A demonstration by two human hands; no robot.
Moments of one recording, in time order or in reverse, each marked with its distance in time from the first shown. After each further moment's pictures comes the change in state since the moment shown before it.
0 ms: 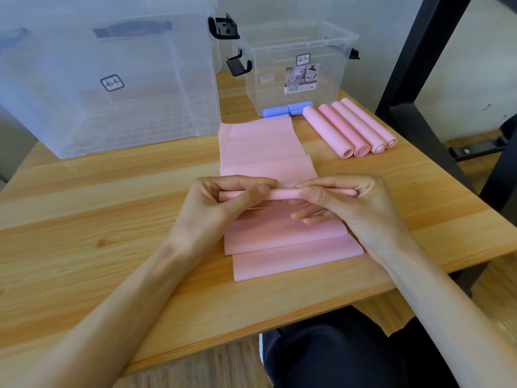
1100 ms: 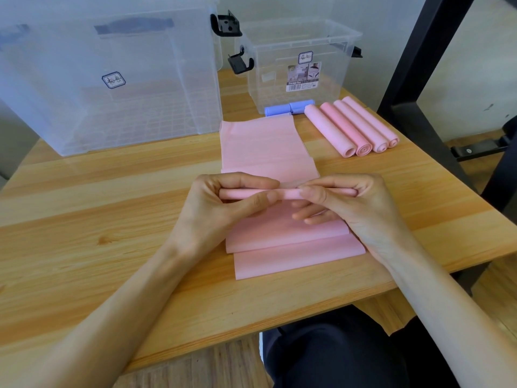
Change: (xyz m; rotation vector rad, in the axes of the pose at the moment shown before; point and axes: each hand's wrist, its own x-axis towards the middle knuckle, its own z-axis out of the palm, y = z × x) left_hand -0.001 -0.001 0.000 0.080 0.014 0.058; right_hand 0.000 0.001 0.000 -0.039 0.007 0.037
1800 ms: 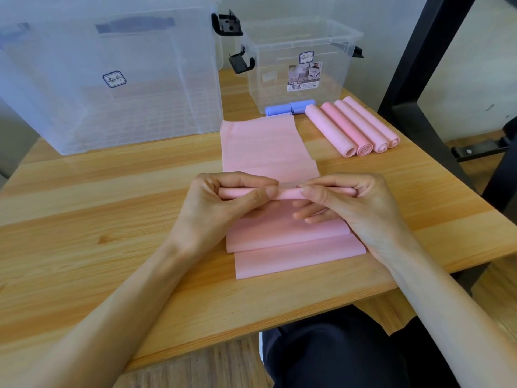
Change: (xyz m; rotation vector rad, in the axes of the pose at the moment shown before) left_hand 0.000 0.003 0.002 -0.048 0.028 -0.063; right_hand 0.000 0.000 0.000 -0.001 -0.008 -0.016
